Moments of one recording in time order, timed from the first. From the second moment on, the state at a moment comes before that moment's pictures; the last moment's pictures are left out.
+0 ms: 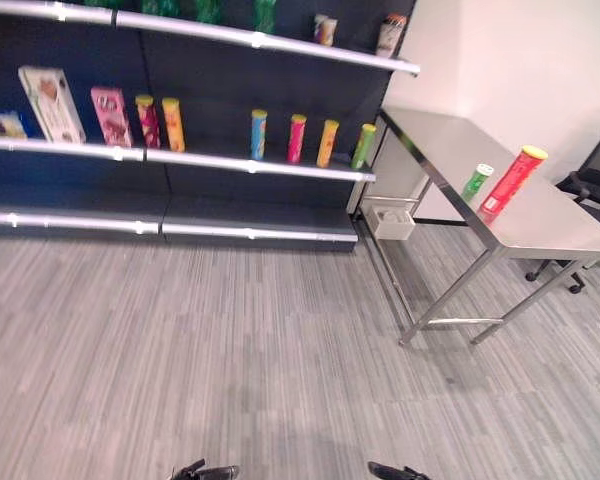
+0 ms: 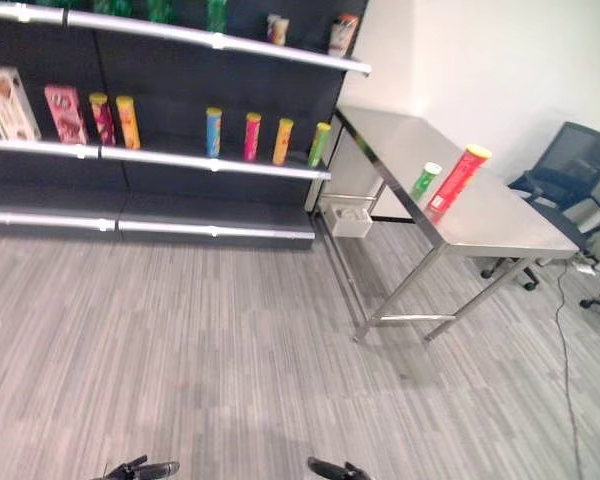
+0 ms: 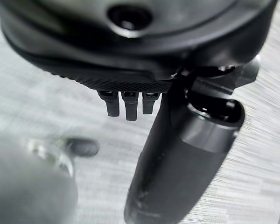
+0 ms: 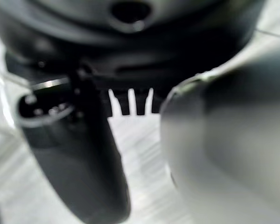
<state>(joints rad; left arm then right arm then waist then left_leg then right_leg) -0.05 0.19 -0.10 1.44 -0.51 -0.06 0.05 -0.07 -0.14 0.07 1.37 0.55 -0.06 -0.18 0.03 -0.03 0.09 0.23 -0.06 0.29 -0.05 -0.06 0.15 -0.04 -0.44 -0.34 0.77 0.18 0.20</state>
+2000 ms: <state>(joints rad) -0.08 0.17 -0.19 1.43 -0.28 -0.06 0.01 -0.03 -0.18 -0.01 1.30 0.47 -0.05 -0.19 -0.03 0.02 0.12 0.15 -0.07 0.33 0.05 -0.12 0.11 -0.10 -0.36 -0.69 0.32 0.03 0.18</state>
